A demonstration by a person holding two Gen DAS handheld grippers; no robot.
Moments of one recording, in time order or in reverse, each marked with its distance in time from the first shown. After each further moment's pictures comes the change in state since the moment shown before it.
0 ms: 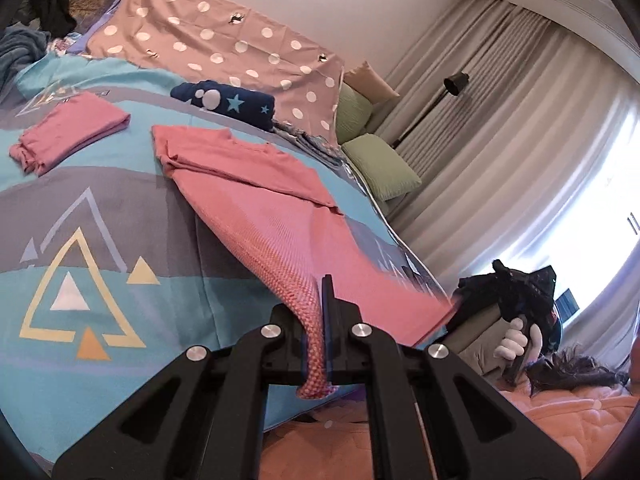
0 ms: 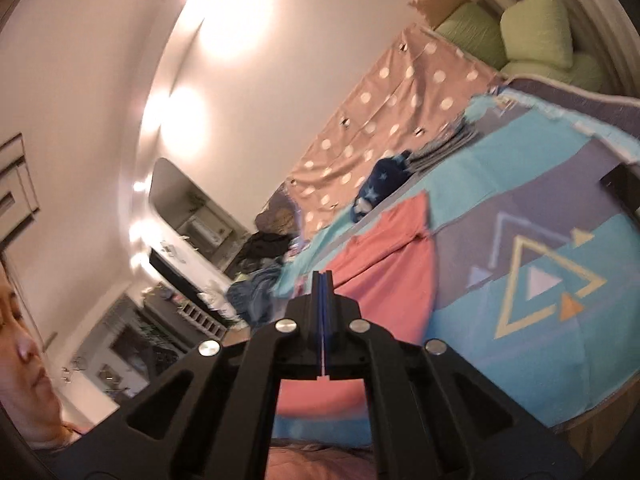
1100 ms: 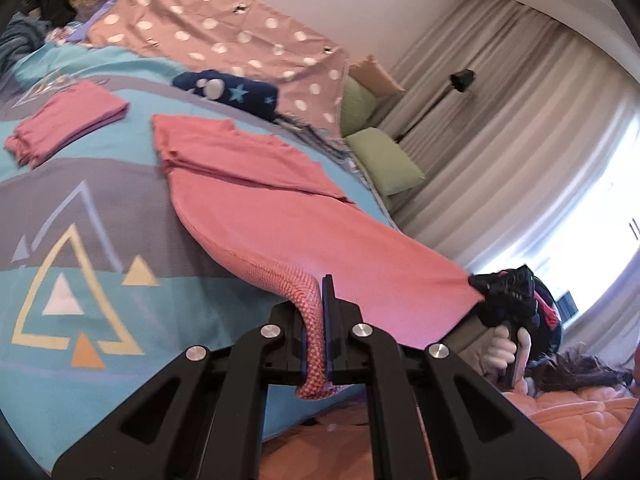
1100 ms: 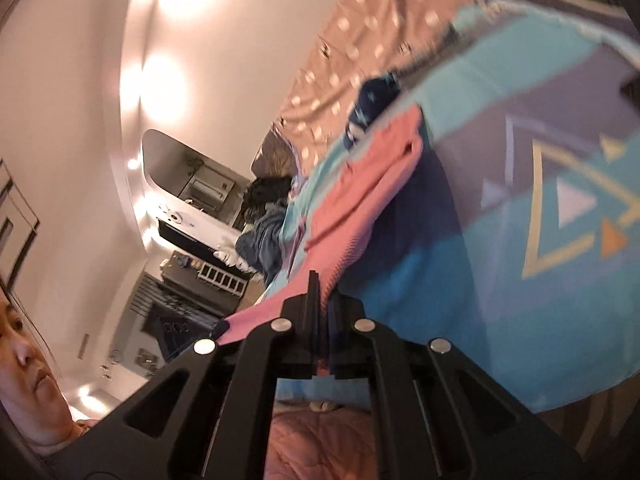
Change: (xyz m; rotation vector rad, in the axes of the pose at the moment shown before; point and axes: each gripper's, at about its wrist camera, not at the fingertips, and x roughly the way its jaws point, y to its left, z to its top) left arm 0.013 0.003 0.005 -0.009 0.030 -0.027; right arm 0.052 -0.025 -0.016 0.125 0.233 0.056
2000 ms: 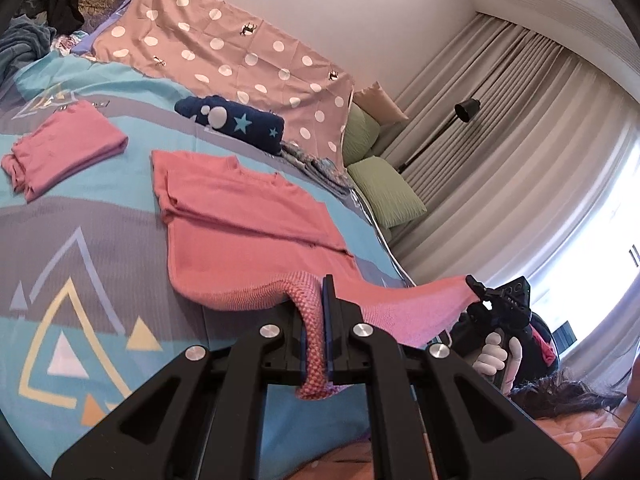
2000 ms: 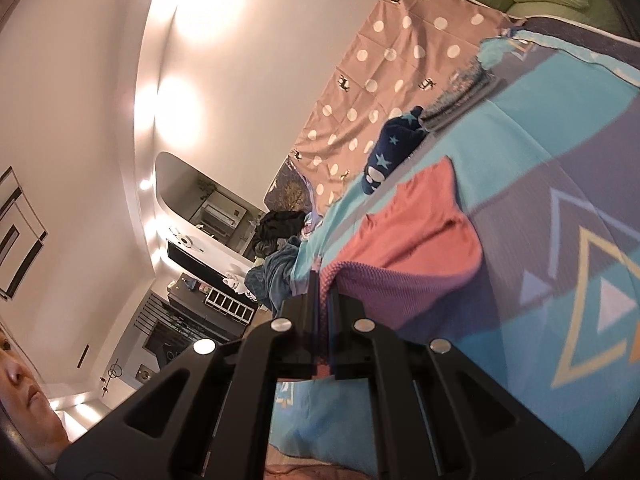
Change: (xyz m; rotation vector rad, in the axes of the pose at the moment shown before) left arm 0.012 0.014 0.056 -0.051 -0.097 0.013; right arm 0.050 0.004 0.072 -0.006 -0.090 0.057
